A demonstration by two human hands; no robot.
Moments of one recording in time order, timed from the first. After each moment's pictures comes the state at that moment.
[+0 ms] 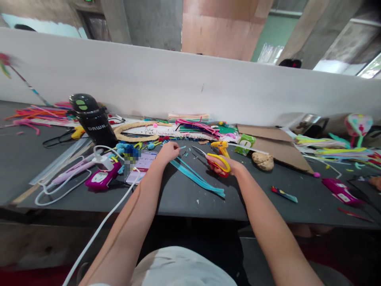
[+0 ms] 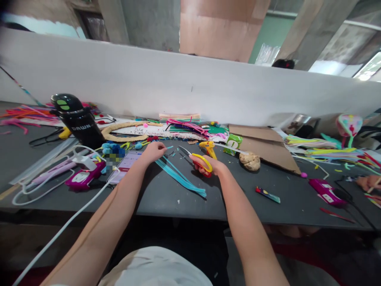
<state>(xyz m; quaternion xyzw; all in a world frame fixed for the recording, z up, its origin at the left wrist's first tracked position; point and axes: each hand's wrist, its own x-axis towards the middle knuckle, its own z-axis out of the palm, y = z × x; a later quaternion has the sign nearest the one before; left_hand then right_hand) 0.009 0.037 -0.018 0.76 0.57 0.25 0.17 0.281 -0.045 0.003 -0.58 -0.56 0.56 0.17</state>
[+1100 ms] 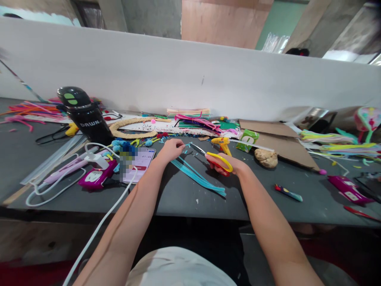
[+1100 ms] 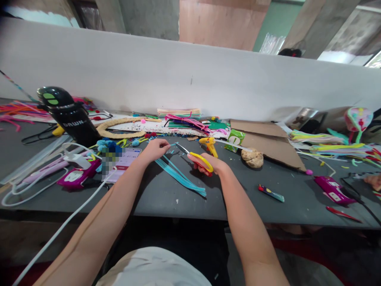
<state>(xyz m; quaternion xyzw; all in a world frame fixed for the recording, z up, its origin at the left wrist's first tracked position) 0.022 0.029 -0.015 0.80 0.51 0.26 0.17 0.281 -0.051 0.003 -0.58 -0.60 0.53 0.15</state>
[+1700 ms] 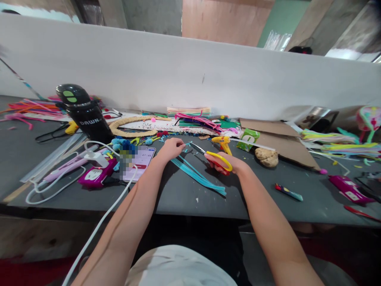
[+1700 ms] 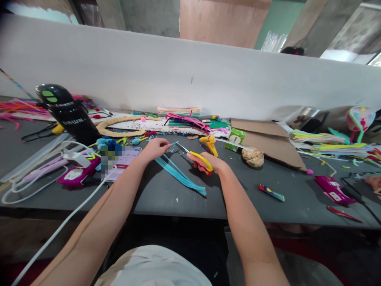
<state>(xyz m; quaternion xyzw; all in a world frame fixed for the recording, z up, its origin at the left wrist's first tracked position) 0.022 0.030 -0.015 0.80 0.52 0.23 0.18 0.280 -0.051 0.003 -0.59 -0.60 0.53 0.14</state>
